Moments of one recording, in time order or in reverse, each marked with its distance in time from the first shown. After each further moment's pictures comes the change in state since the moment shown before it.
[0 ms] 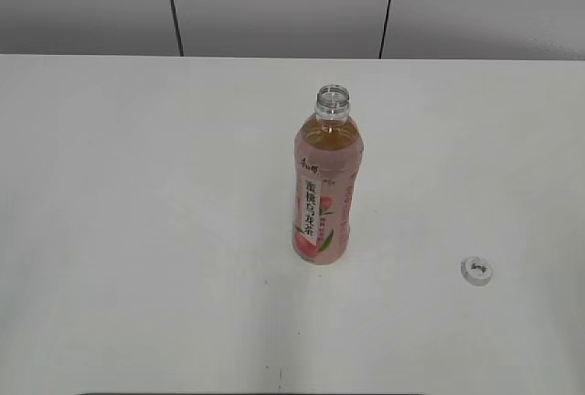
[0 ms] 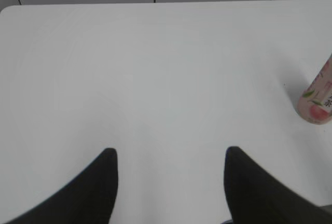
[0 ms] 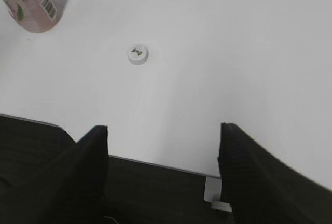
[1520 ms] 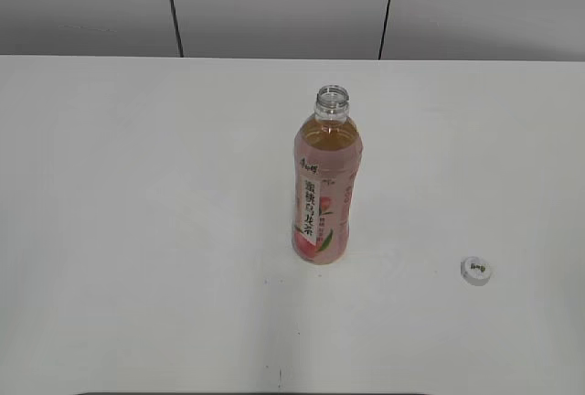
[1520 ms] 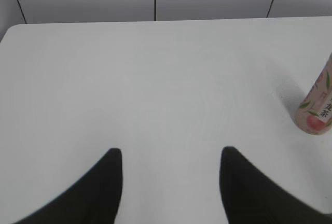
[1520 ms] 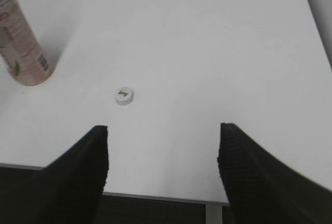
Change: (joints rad) left arm 0.000 -0.062 0.000 0.003 0.006 0.004; right arm -0.060 -0.213 0.001 -0.006 0.006 -0.005
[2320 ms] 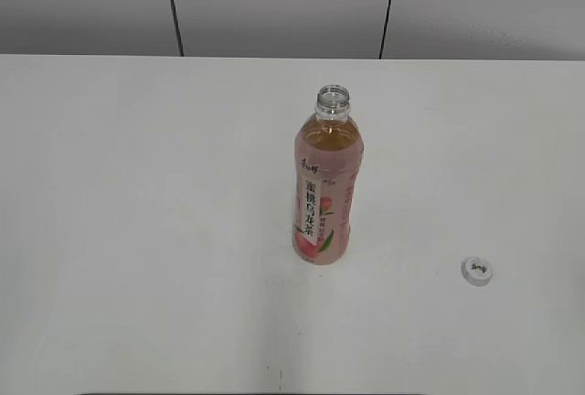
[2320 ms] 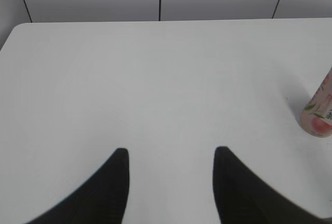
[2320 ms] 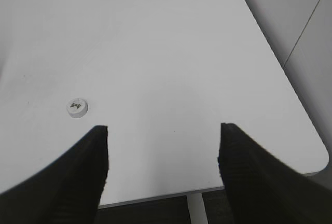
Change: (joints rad) left arm 0.017 0.000 0.000 0.000 0.000 0.000; right arm -0.276 0.000 0.000 0.000 0.000 0.000
